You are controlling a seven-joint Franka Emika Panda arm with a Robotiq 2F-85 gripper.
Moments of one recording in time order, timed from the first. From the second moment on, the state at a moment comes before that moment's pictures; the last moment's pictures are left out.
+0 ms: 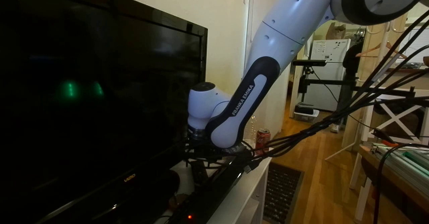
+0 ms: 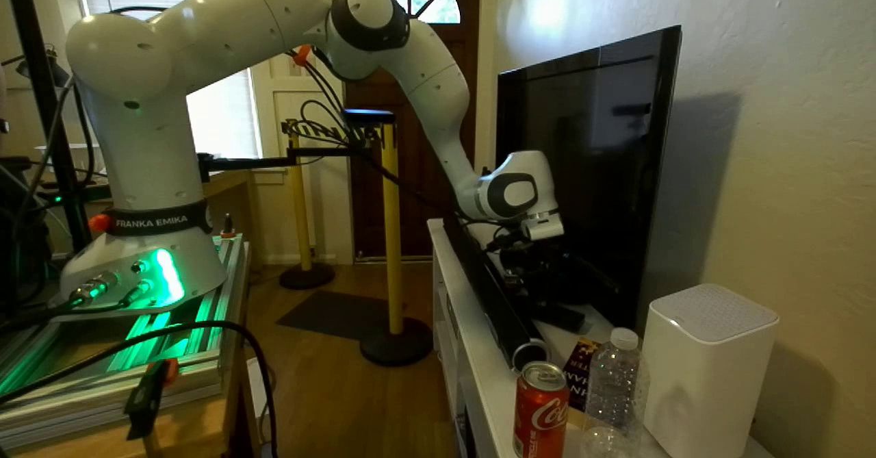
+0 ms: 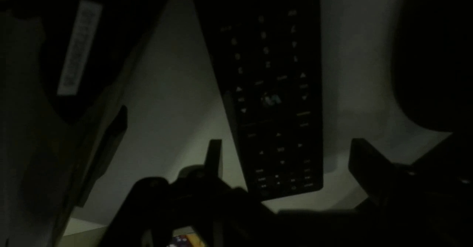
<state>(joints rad) 0.14 1.11 -0.32 -1.54 -0.04 2.79 1.36</state>
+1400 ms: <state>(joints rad) 0.14 1.18 -0.31 -1.41 -0.04 2.63 1.25</state>
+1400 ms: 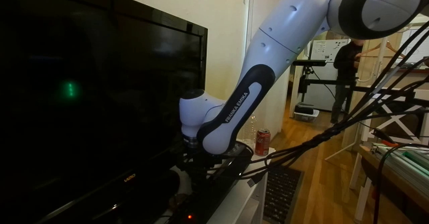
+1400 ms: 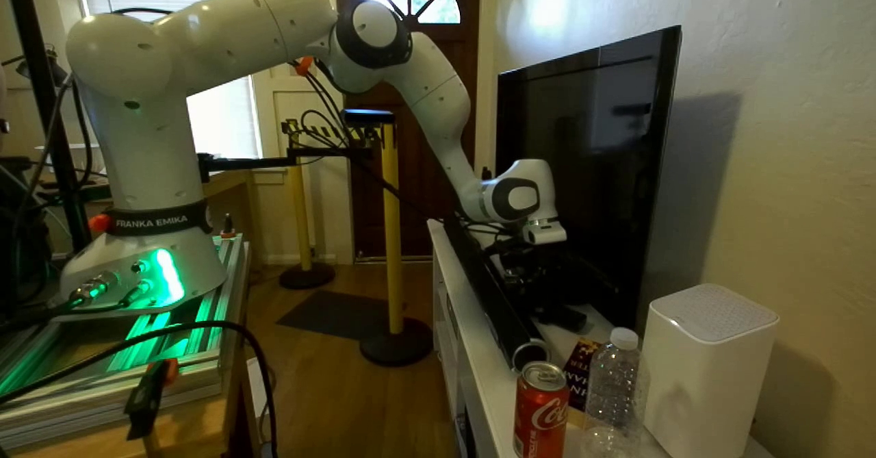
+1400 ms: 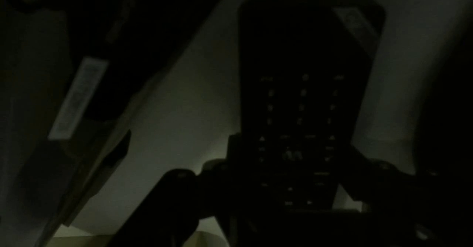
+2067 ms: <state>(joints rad) 0.13 1.12 -0.34 -1.42 0.00 2.48 1.54</state>
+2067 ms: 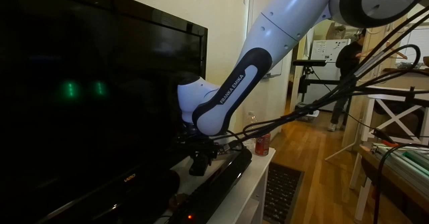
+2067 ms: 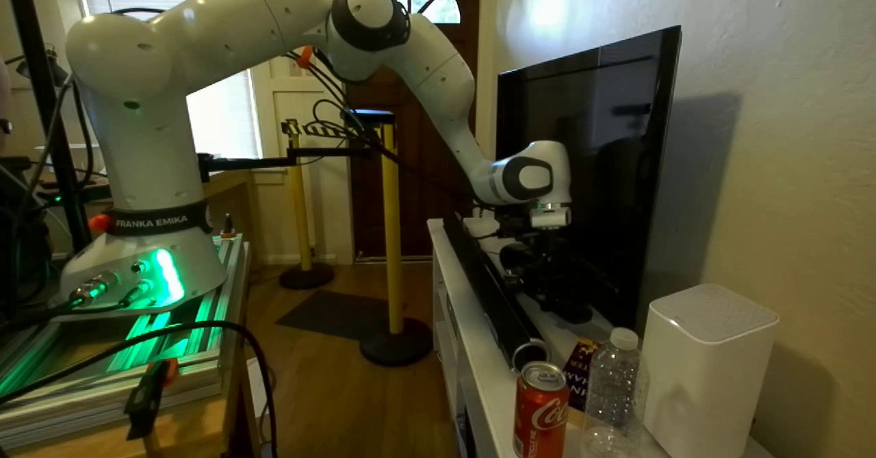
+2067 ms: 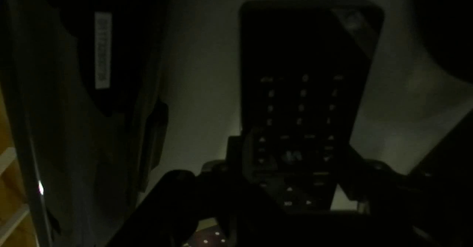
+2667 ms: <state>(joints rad) 0.15 0.90 -0.35 -1.66 0.01 2.51 1.81</state>
